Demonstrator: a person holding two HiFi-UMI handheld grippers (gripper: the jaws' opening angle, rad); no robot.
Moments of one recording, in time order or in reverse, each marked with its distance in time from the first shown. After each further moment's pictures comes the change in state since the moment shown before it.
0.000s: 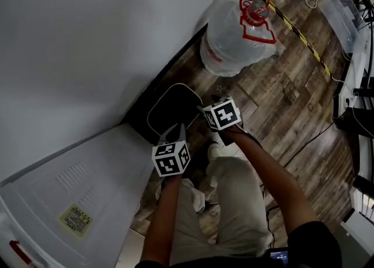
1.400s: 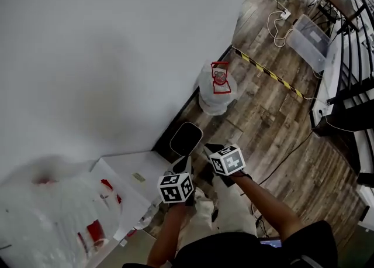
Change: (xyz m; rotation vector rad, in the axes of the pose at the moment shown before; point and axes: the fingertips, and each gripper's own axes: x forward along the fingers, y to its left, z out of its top) left arm -0.335 -0.205 0.156 0.118 -0.056 -0.094; right arm -0.398 0.168 0.073 0.102 -0.232 0.132
